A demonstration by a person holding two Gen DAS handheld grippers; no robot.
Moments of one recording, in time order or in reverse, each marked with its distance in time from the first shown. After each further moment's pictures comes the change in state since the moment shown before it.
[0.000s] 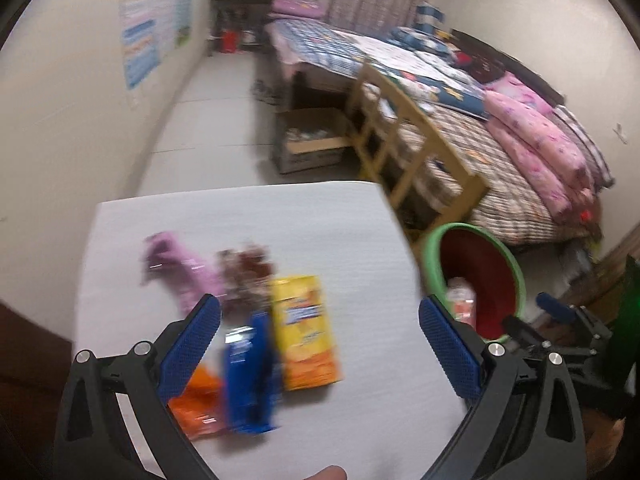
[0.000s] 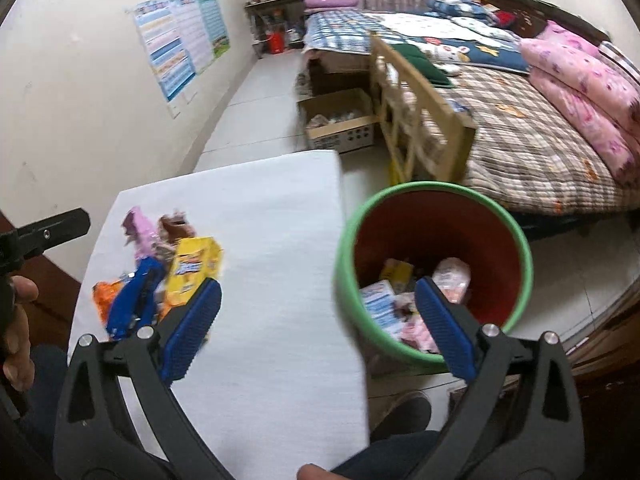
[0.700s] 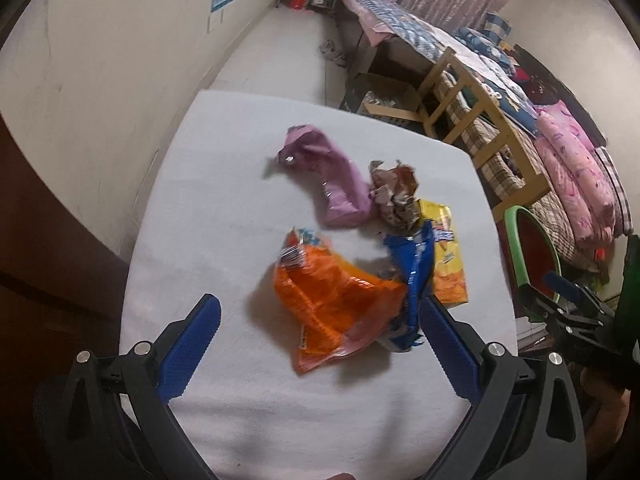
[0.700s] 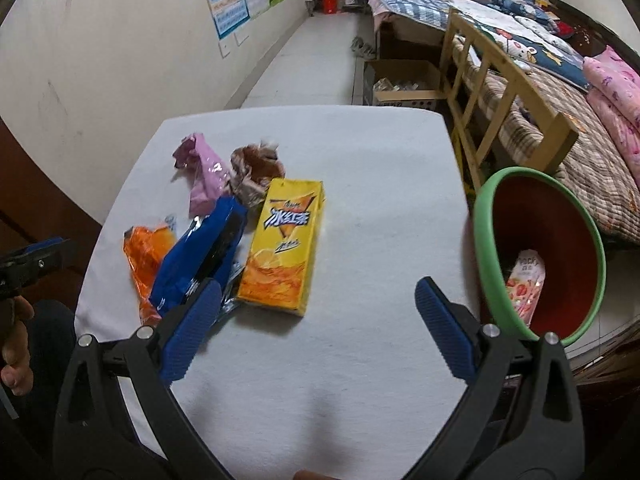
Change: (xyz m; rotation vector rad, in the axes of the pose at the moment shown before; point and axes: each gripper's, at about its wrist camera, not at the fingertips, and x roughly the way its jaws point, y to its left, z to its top) left arm 0.002 0.152 -0.087 -0.234 0.126 0.020; right arm 0.052 0.122 -0.027 -0.159 0.141 0.056
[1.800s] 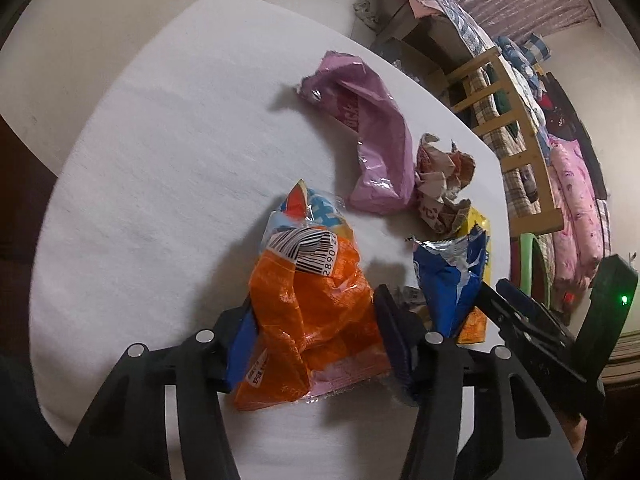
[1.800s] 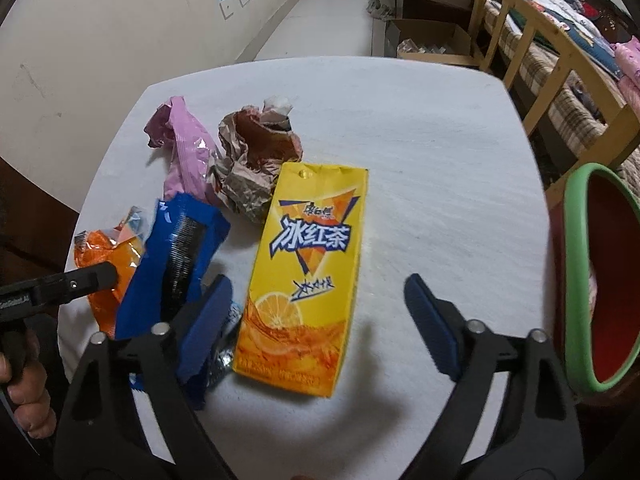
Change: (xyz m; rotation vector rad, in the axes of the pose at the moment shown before) left arm 0.104 0.022 0.013 -0.218 0.168 -0.111; right arm 0.103 0.017 0.027 0.000 0.145 0.053
